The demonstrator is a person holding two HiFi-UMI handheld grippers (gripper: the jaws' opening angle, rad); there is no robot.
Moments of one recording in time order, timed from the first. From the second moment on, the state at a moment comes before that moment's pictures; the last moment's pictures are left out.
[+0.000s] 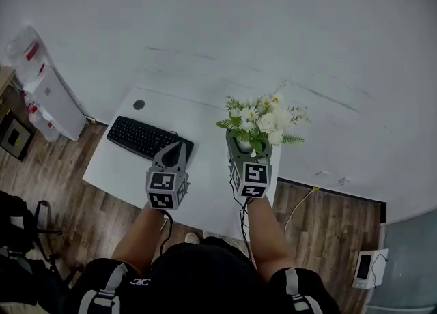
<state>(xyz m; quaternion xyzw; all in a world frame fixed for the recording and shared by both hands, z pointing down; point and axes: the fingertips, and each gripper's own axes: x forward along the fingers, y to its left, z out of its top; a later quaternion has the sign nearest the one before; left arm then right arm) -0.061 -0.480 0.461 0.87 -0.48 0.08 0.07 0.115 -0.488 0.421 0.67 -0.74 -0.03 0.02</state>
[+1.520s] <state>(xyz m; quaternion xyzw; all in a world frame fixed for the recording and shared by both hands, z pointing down) -0.016 -0.682 0.610 0.84 -0.49 0.20 0.13 0.201 -0.791 0.622 0.68 -0.73 0.03 0.06</state>
